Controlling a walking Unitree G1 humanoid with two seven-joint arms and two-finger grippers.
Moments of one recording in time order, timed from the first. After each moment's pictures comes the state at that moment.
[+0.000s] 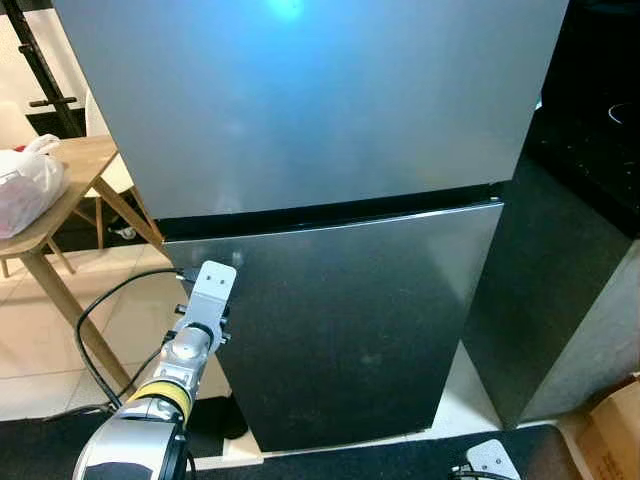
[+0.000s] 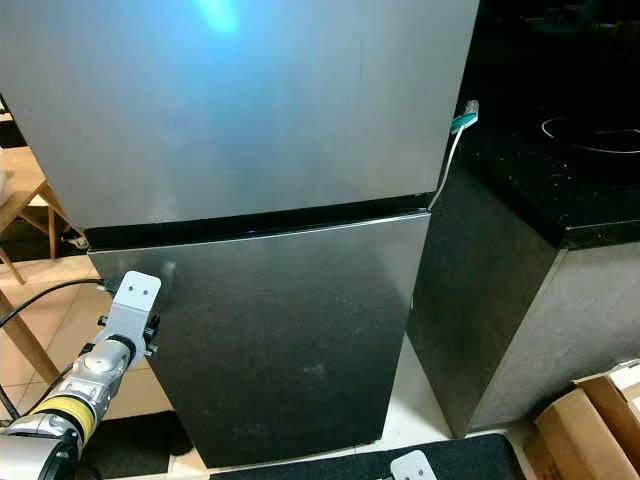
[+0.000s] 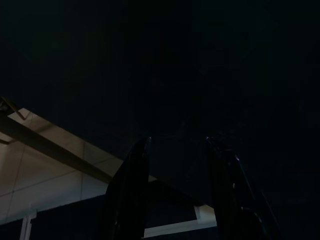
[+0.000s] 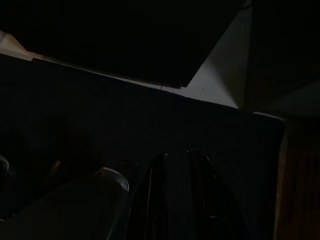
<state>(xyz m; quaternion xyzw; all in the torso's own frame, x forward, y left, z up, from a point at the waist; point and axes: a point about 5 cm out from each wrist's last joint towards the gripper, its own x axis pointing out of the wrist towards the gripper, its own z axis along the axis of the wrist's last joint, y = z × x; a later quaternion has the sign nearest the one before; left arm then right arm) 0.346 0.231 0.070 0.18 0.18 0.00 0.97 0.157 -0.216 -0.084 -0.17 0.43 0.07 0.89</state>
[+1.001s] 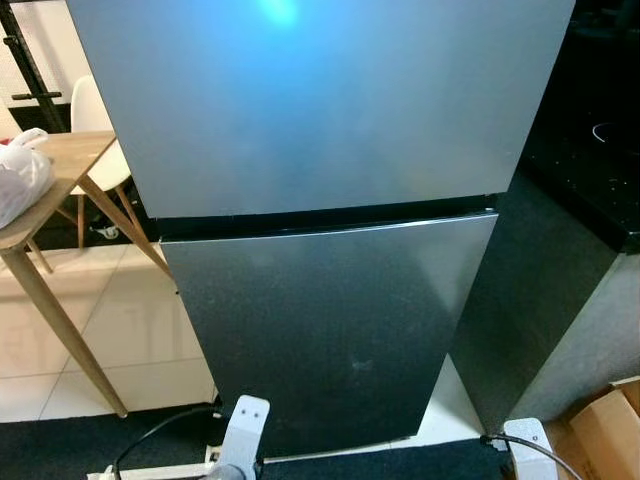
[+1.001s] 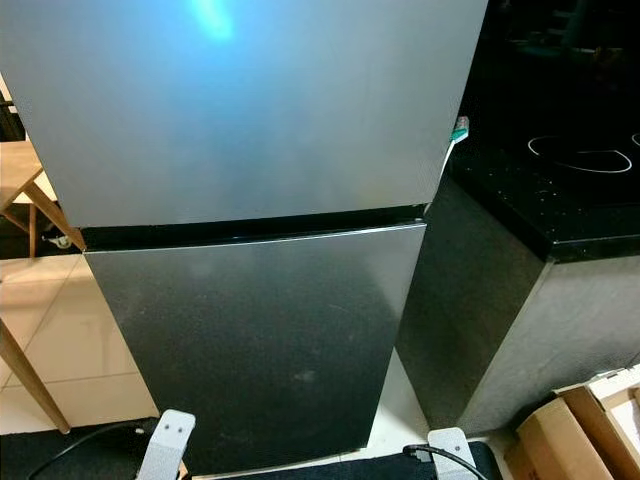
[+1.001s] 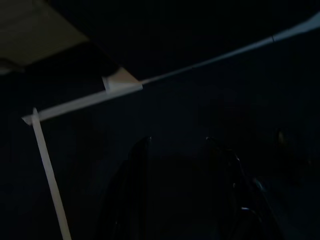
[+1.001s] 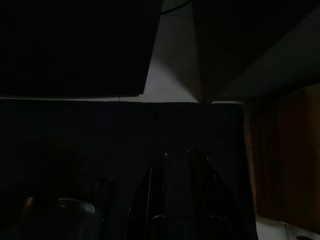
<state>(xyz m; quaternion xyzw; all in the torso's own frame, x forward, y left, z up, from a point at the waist) 0.228 0.173 -0.061 0.09 0.42 -0.05 0.90 0.183 -0.245 -0.068 -0.10 0.42 -0.02 0.90</state>
